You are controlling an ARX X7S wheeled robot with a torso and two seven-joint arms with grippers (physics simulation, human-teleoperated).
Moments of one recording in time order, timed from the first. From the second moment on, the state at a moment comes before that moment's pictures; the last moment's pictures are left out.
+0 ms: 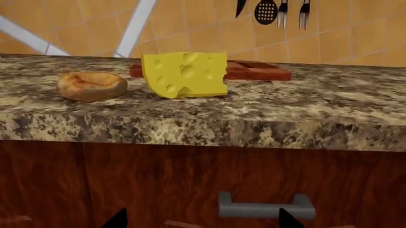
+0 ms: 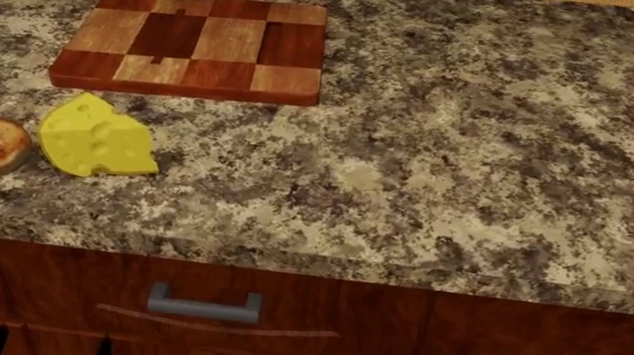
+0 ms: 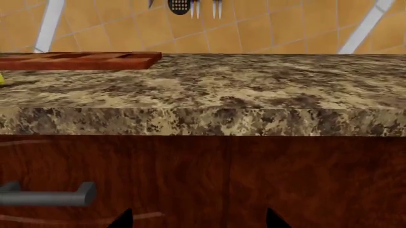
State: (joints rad) left arm -0.01 -0.06 0.07 0.01 -0.09 0.00 -0.07; right arm 0.00 0.07 -0.08 0.01 0.06 0.00 0.07
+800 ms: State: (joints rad) left arm -0.01 -0.10 0.10 0.05 -0.17 0.00 -0.13; right arm 0.01 0.11 -0.13 0.00 0.10 -0.03 0.13
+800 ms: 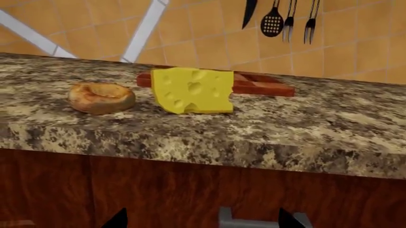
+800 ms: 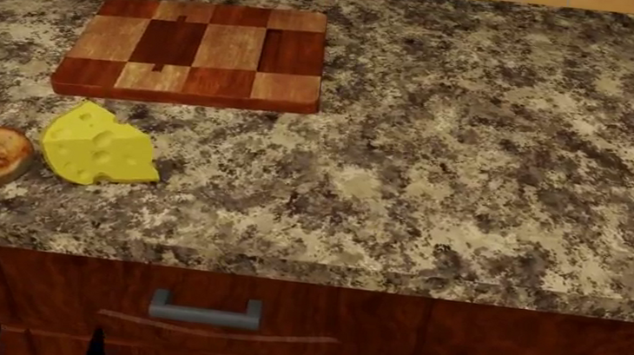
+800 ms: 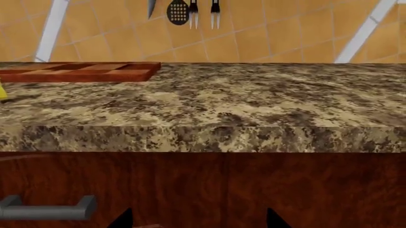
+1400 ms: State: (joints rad) left arm 0.00 -0.13 0.13 0.05 -0.20 0.03 -0.16; right arm 0.00 0.14 -0.16 -0.02 0.10 -0.06 0.17
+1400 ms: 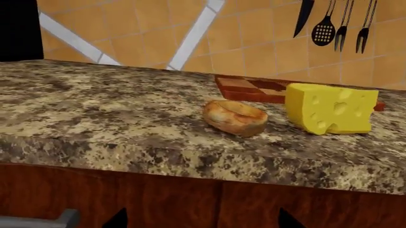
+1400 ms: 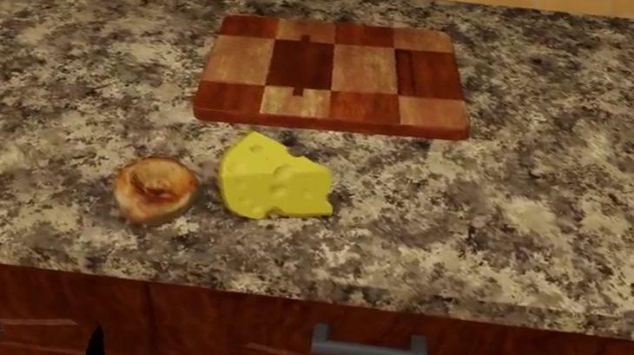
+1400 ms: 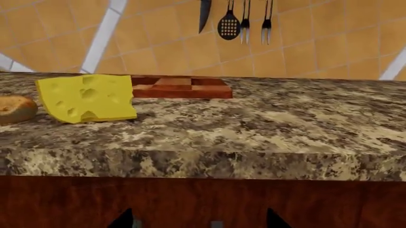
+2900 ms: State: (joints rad) left arm -0.32 -0.34 -0.18 0.92 -0.66 -1.11 -0.41; right arm 0.21 0.25 -0.08 -0.90 0.24 0.94 0.32
